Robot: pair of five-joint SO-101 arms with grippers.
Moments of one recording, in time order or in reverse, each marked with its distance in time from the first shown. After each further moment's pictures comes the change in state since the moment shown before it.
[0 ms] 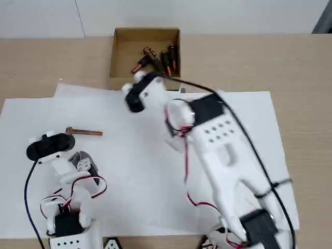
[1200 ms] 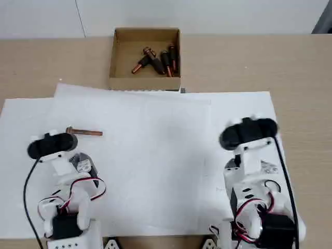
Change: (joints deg) left arm 0.0 0.1 -7.8 6.7 -3.9; right arm 29.5 -67.8 51.4 -8.8 -14.2
